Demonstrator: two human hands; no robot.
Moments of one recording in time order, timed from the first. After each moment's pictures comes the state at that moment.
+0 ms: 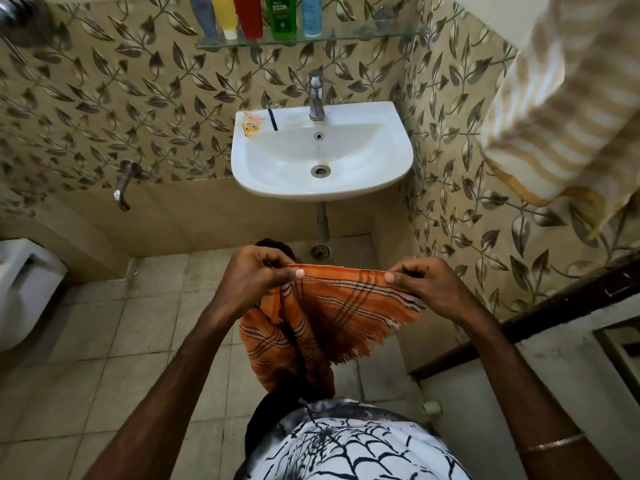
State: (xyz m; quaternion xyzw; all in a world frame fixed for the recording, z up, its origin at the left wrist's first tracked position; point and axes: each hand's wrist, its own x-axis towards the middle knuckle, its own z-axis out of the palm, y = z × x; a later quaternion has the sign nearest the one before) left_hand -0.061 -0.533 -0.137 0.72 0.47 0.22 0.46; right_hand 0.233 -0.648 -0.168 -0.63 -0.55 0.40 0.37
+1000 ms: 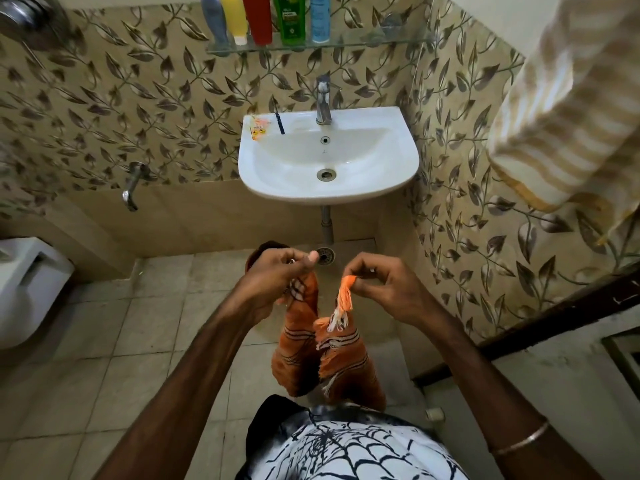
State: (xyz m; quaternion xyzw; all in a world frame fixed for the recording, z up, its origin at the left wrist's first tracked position) left_hand -0.040 -0.540 -0.128 0.54 0.50 0.20 0.65; right_hand 0.172 -0.623 -0.160 -0.50 -0.64 0.40 0.44
